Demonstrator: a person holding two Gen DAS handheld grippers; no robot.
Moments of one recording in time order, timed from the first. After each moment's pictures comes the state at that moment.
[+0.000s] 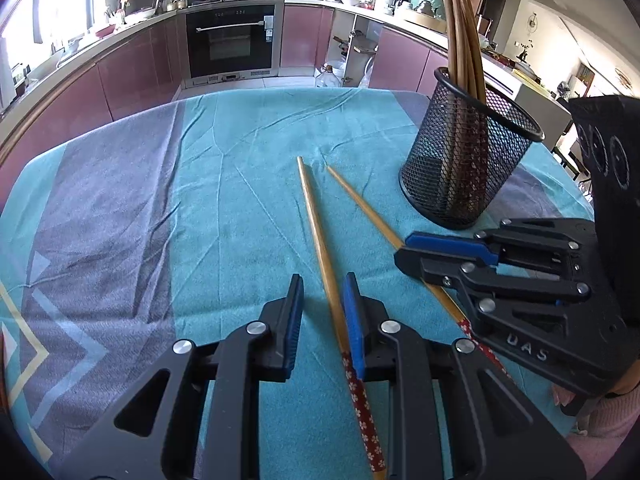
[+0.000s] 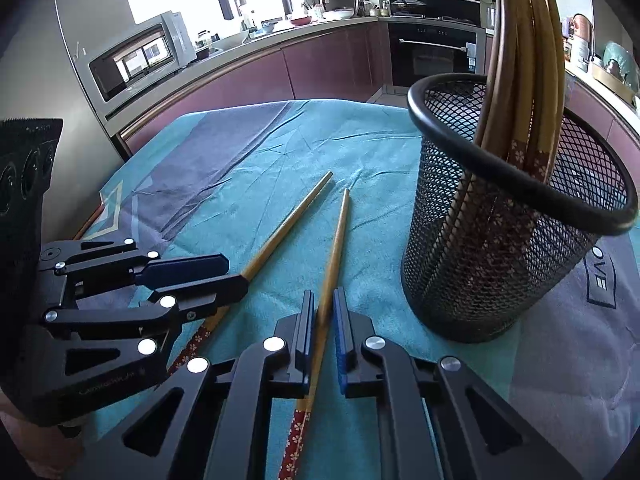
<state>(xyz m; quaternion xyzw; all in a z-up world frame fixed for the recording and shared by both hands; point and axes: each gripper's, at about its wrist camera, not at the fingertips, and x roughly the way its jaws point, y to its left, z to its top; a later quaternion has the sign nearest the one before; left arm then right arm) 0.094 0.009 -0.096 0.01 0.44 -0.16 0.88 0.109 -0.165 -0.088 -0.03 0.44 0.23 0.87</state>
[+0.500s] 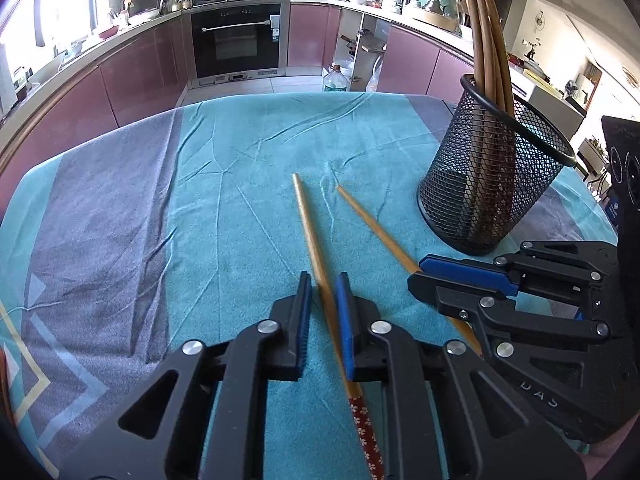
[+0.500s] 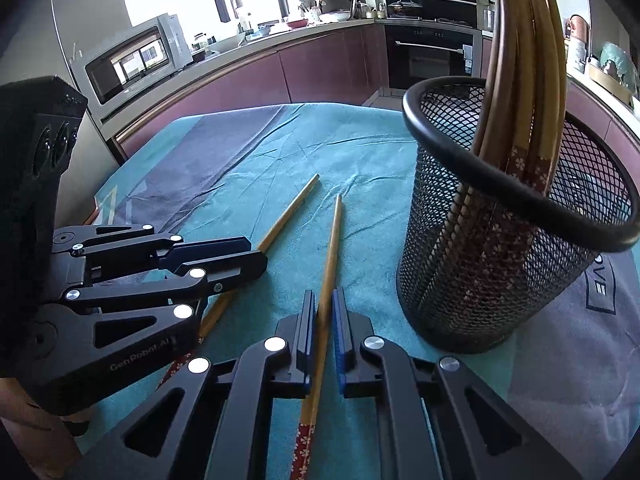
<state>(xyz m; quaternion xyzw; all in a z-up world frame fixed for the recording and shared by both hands) 0.122 0.001 -0.102 0.01 0.45 -0.14 0.88 0.113 -0.164 -0.090 -0.02 0.44 0.23 0.87</state>
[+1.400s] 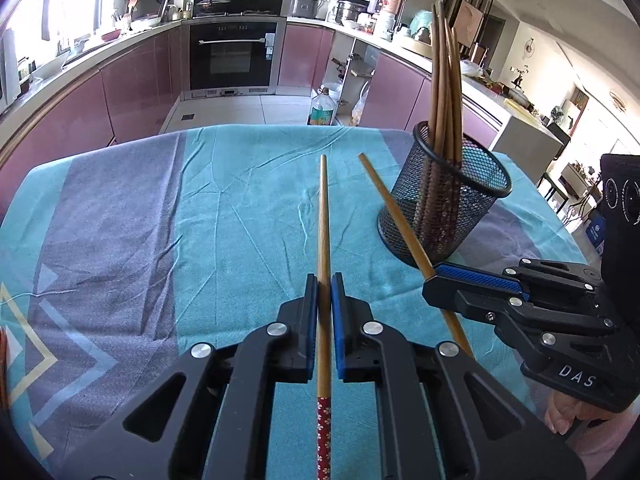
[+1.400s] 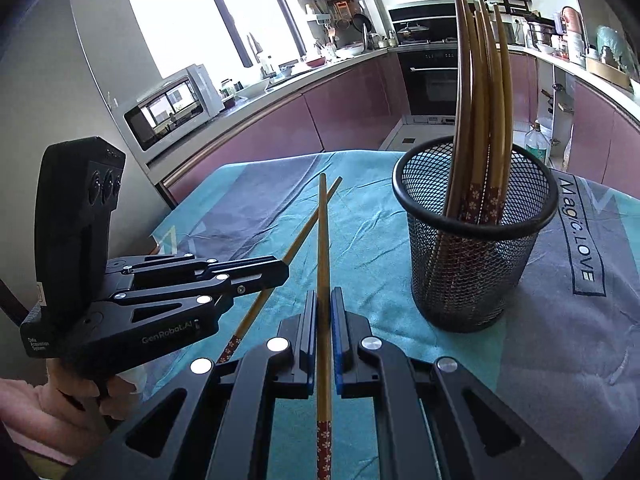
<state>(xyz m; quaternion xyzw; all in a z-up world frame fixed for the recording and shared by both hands) 0.085 0.013 -0.066 -0.03 0.41 -0.17 0.89 0.080 -0.192 -0.049 0.06 0.38 0.28 0.88</state>
